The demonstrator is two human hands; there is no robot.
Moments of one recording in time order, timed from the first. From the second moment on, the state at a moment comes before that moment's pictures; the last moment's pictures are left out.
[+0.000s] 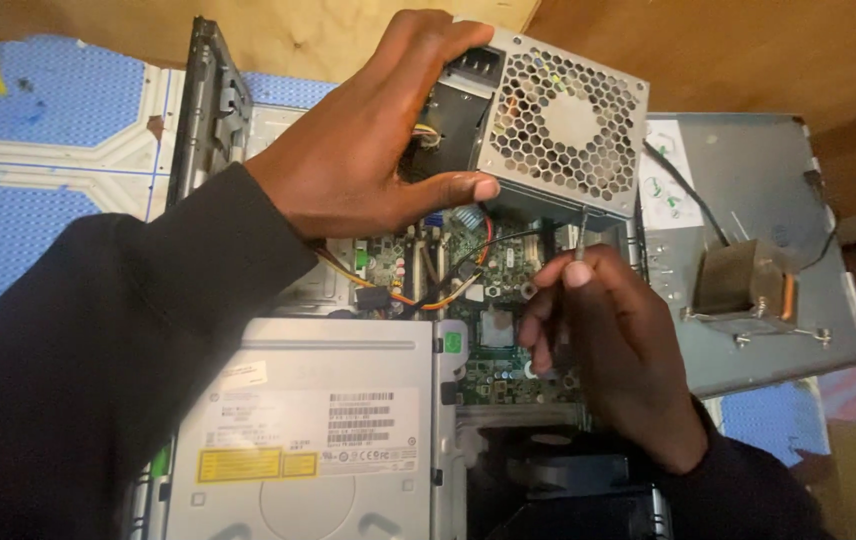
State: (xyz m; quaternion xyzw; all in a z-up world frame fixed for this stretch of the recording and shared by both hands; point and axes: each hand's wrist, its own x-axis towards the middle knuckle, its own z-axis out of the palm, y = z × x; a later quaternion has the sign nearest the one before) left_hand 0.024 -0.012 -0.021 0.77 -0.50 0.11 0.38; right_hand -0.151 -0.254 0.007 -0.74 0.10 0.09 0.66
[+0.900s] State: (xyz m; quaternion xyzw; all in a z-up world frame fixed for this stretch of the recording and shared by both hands) left_hand 0.017 -0.026 -0.007 0.77 -0.49 0.16 0.37; right_hand -0.156 -0.257 0.013 -0.79 0.16 0.04 0.59
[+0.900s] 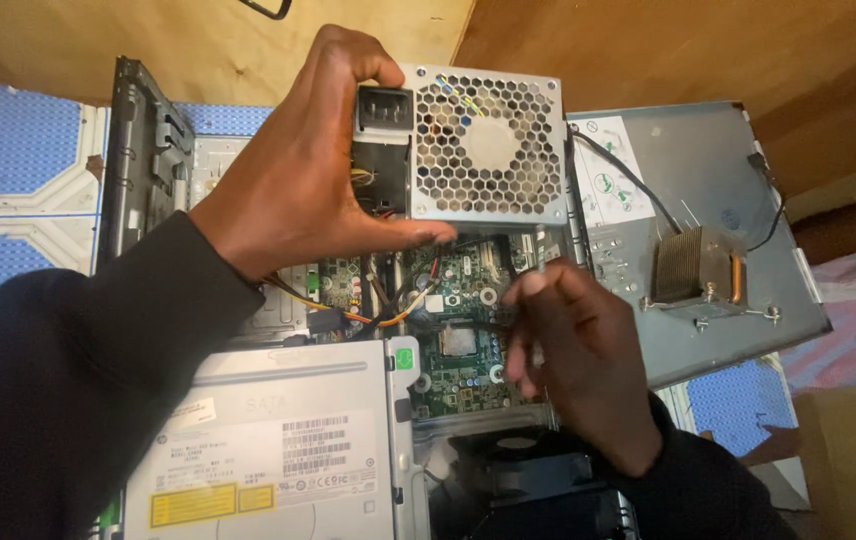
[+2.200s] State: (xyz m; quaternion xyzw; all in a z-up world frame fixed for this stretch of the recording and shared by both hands) left_hand 0.035 -0.026 -0.035 0.68 -0.46 0.17 0.54; right_hand -0.110 -0.266 0.017 -0.76 0.12 -0.06 0.64
